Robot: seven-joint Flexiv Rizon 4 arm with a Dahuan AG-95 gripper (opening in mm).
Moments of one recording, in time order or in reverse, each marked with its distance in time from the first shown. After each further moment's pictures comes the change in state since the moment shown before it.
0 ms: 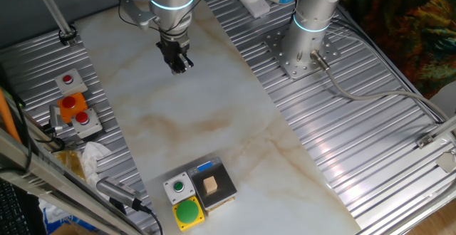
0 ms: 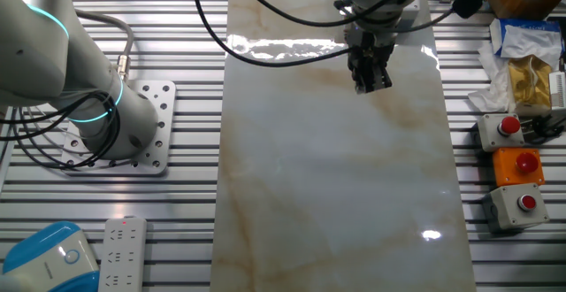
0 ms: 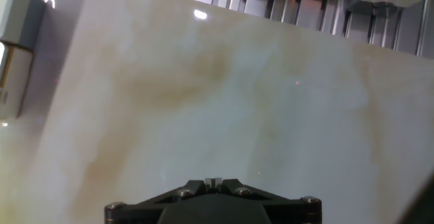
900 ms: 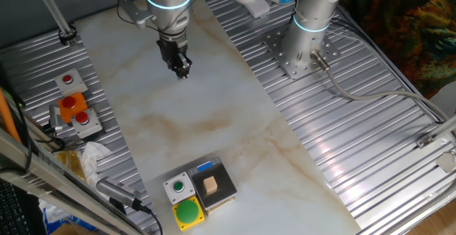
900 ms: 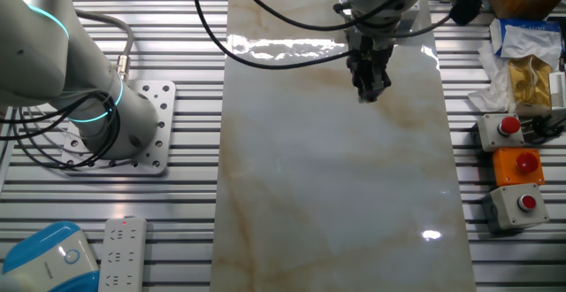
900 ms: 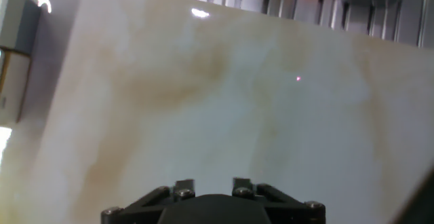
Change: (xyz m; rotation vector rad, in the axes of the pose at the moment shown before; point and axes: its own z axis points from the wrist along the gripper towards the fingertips) arm 0.000 0.000 0.002 -0.006 -0.005 0.010
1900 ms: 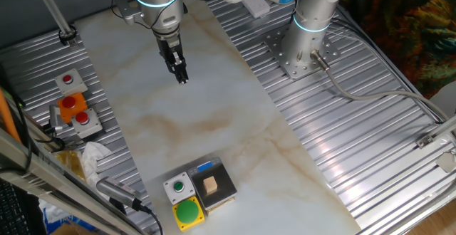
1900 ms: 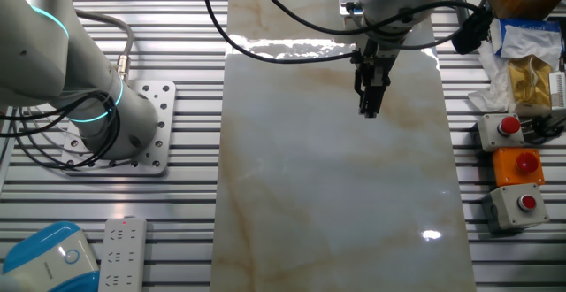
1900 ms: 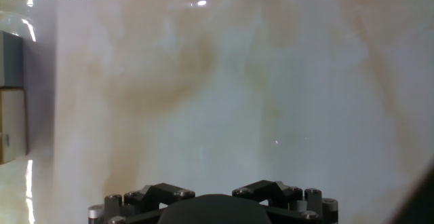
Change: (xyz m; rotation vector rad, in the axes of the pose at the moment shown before) arm -0.001 0.000 0.002 -0.069 0.070 0.234
